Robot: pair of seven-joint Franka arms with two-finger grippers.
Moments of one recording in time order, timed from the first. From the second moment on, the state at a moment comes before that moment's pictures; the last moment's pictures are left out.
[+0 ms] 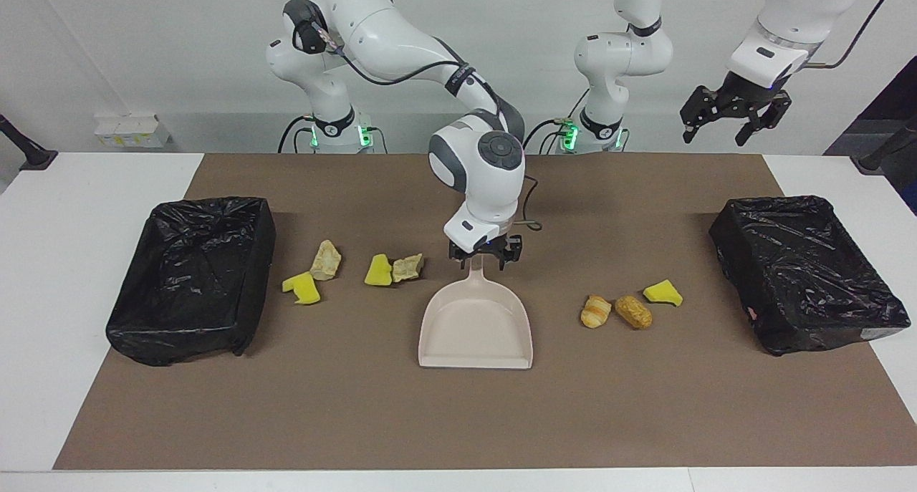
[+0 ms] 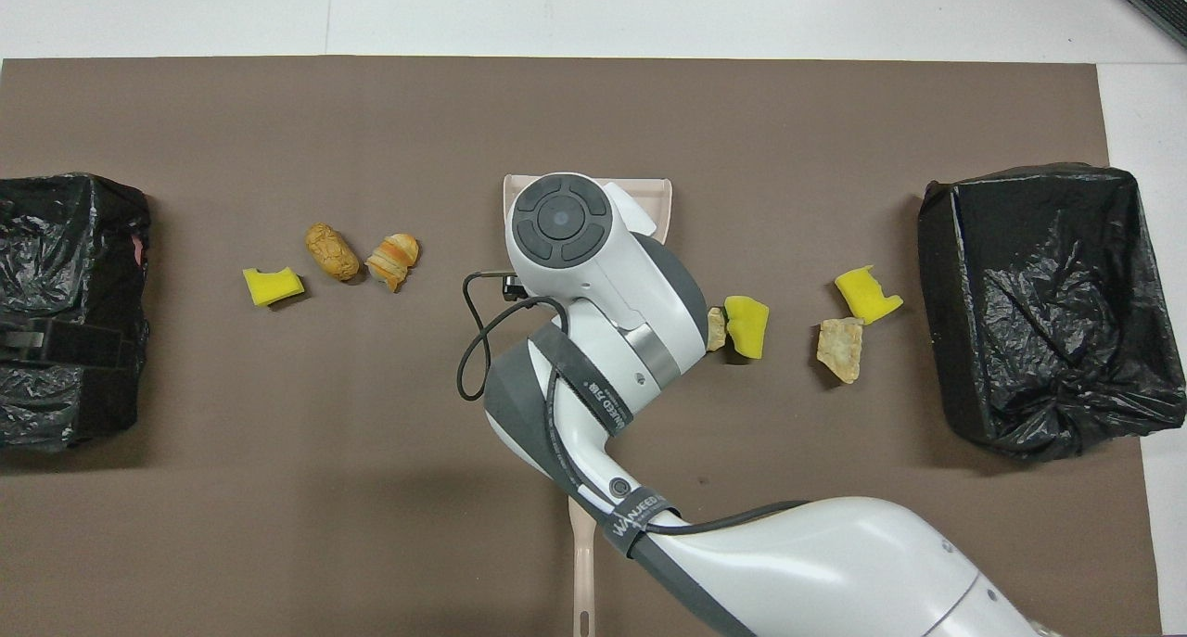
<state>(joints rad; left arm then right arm) -0.05 -0.18 -0.02 -1.72 -0.02 1.52 0.05 0.53 0.59 0.12 -1.40 -0.10 1.96 0.71</state>
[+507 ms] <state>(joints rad) -0.05 -0.19 -0.02 -1.72 -0.02 1.52 0.05 0.53 0.58 0.11 -1.46 -0.10 2.01 0.73</state>
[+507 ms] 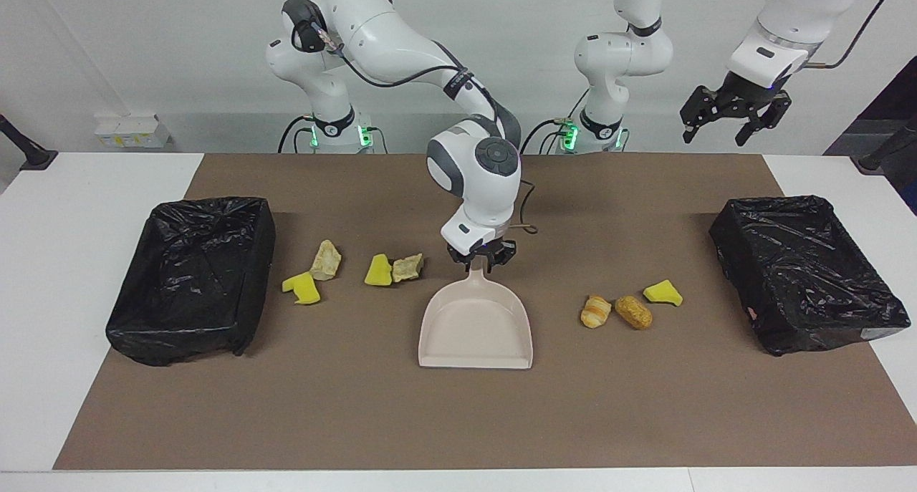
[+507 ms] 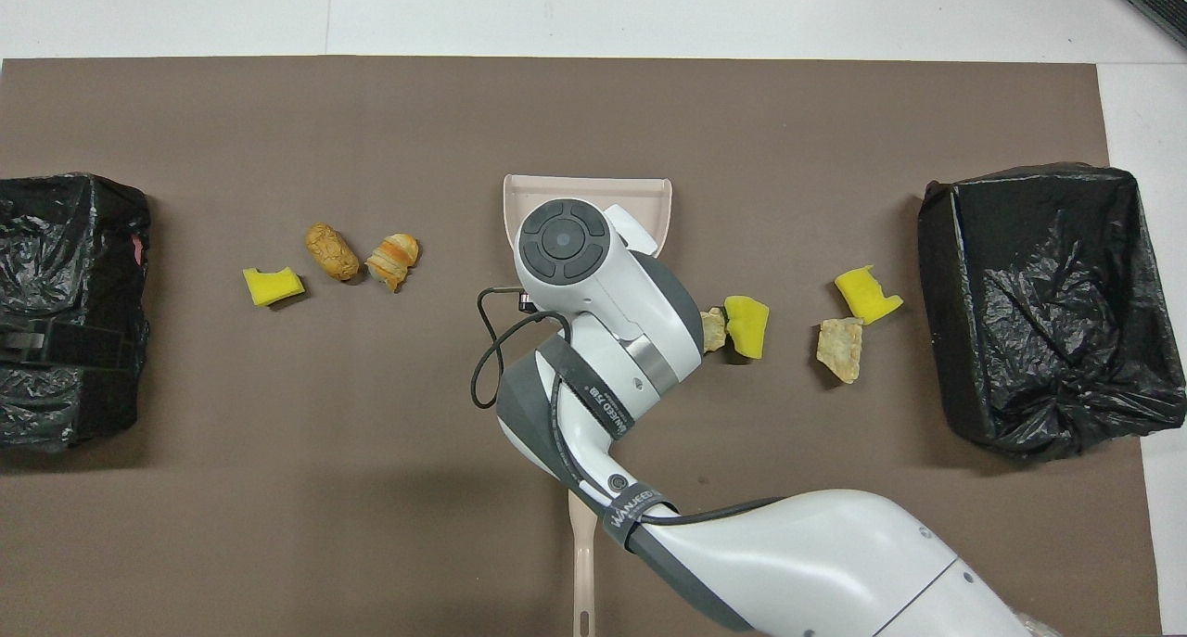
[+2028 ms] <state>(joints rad) -0.72 -0.46 -0.03 -2.35 -0.09 1.84 -0.45 0.40 0.50 0.11 -1.49 -0.21 2.00 -0.68</state>
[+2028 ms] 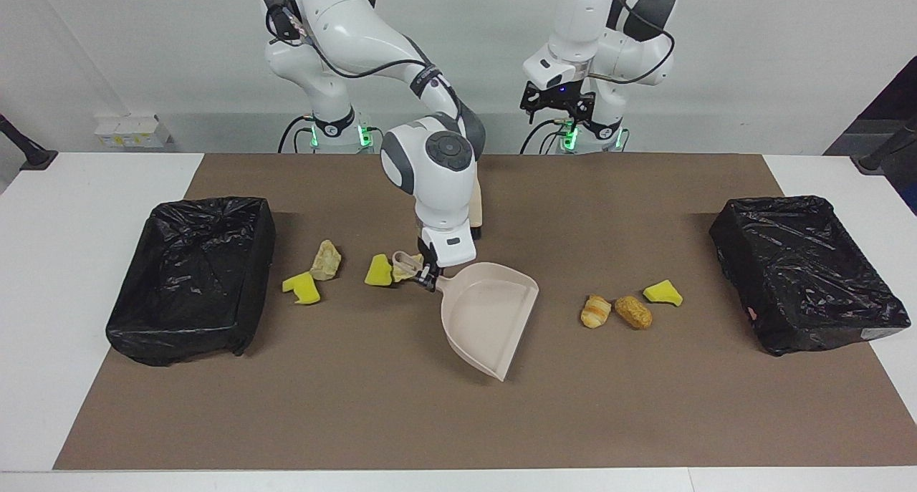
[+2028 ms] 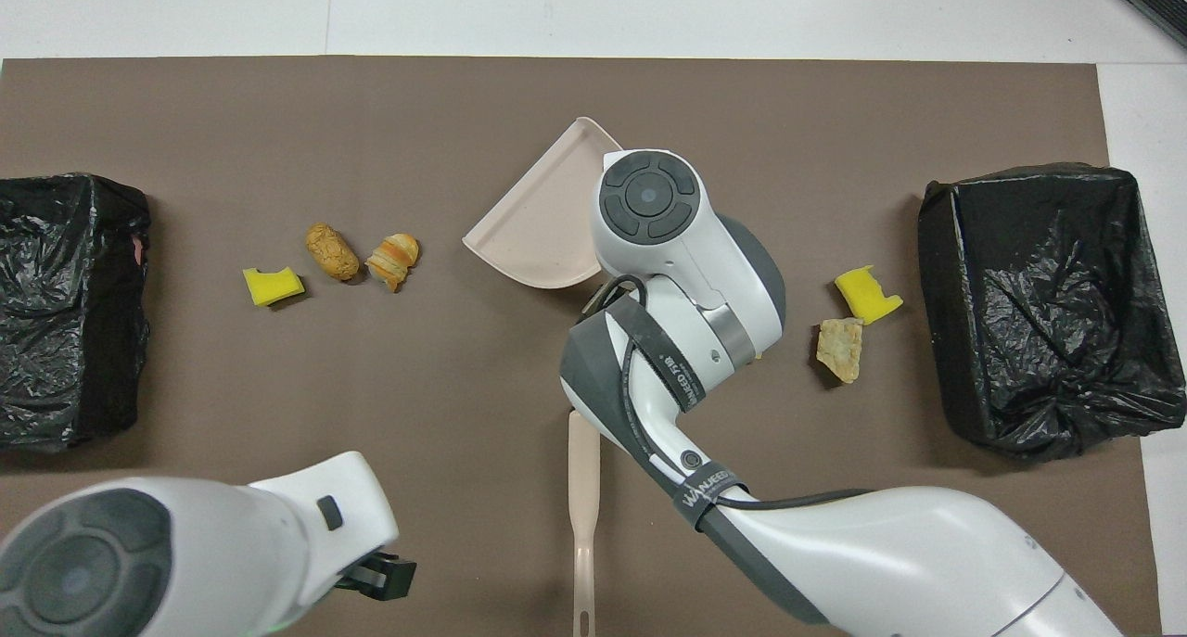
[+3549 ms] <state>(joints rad) -1.03 -0.05 -0.03 -2.42 -0.09 2.34 -0.82 0.43 0.62 0.12 -1.36 -0.26 1.89 -0.86</state>
